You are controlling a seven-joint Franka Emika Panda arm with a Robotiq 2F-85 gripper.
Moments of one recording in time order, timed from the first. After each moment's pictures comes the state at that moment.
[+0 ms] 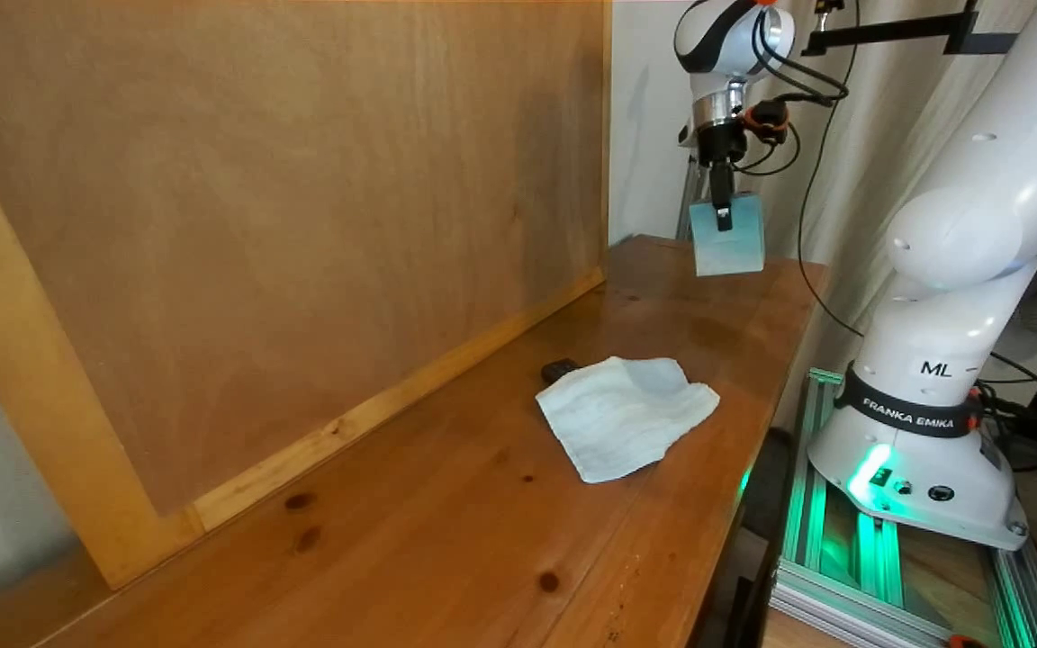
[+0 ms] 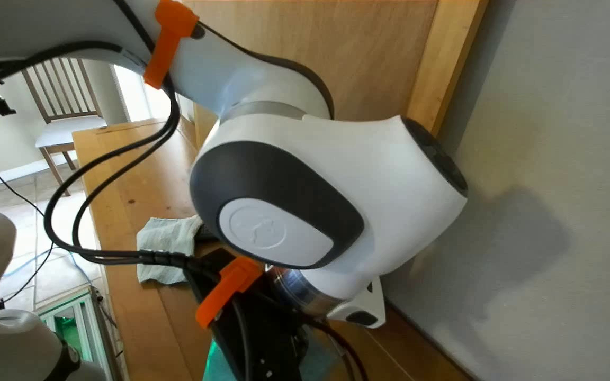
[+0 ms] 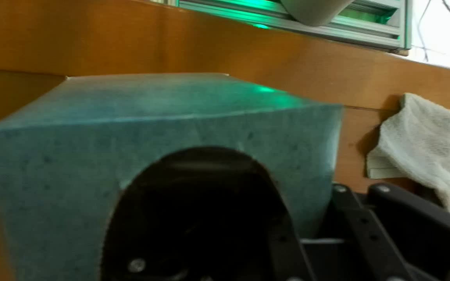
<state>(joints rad) -0.34 -0.17 -0.40 -2.29 0.01 1.64 -0.75</state>
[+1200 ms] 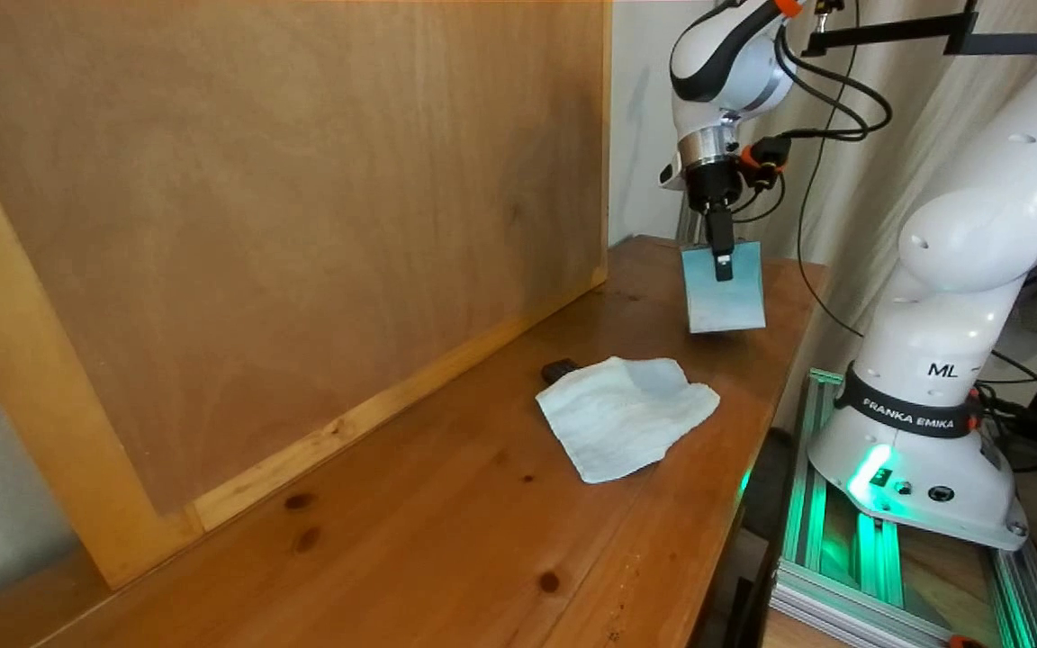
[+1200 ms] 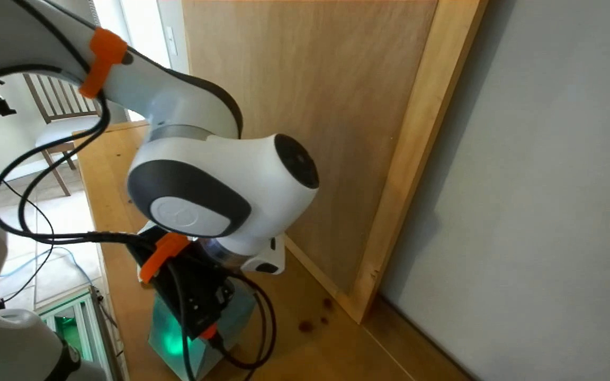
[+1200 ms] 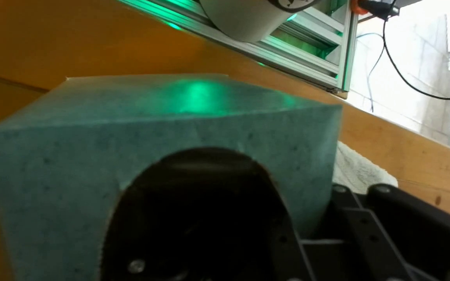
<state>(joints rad) -0.23 -0.38 -0.29 -2.63 0.11 1.71 -0.75</state>
